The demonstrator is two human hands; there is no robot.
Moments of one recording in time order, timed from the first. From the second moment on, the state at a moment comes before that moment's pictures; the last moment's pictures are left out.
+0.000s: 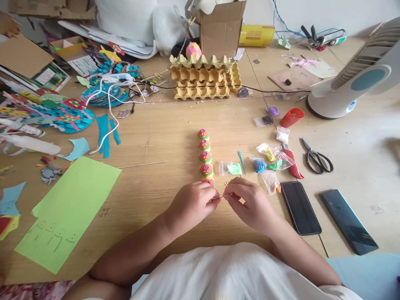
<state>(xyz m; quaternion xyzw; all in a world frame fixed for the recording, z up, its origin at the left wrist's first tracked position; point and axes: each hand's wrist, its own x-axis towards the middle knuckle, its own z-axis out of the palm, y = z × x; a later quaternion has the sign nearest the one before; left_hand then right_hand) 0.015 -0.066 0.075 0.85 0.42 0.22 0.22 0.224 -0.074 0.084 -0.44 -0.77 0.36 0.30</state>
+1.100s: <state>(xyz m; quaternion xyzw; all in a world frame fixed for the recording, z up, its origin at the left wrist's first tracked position) 0.004 -0.057 0.084 0.71 0.47 0.29 0.44 0.243 -0.044 0.062 -0.66 -0.71 0.23 0.05</state>
